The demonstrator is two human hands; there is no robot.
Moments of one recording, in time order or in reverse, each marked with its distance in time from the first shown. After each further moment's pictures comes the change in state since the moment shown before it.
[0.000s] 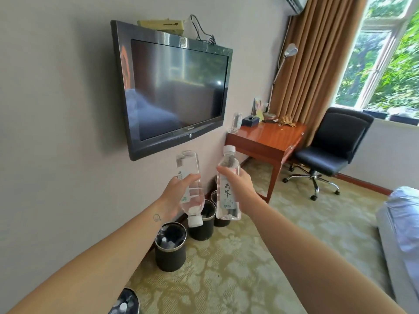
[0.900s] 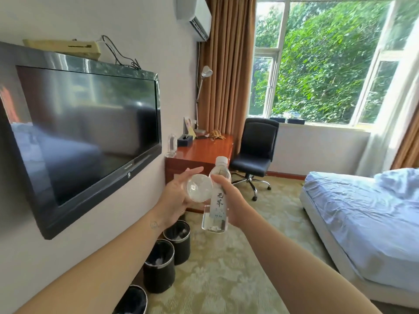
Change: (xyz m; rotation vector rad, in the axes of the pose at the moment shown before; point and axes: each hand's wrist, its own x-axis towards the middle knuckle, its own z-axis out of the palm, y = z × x) left_hand 0.156 0.064 0.054 -0.004 -0.586 0.189; right_hand 0.081 -0.042 -0.026 0.284 0.184 0.078
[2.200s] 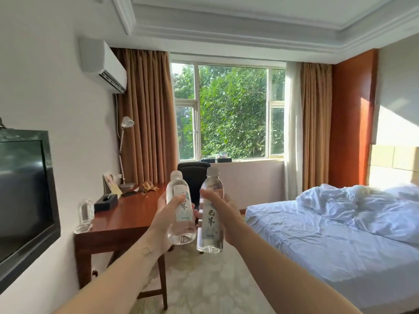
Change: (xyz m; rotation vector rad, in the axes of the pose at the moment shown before) left_hand 0.222 0.002 0.153 -0.152 -0.182 -0.083; right_hand 0.063 -0.146 -0.147 -0.030 0.394 -0.448
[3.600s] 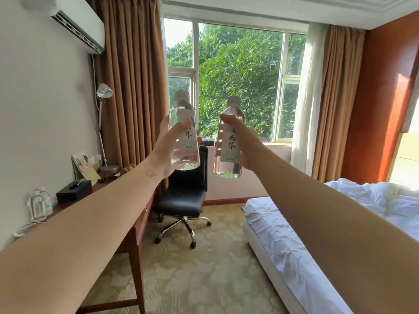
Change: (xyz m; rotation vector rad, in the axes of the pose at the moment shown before) left_hand 0.381 -0.004 0.077 0.128 -0.097 0.272; right_hand 0.381 -0.052 -0.125 -0.035 0.014 -0.043
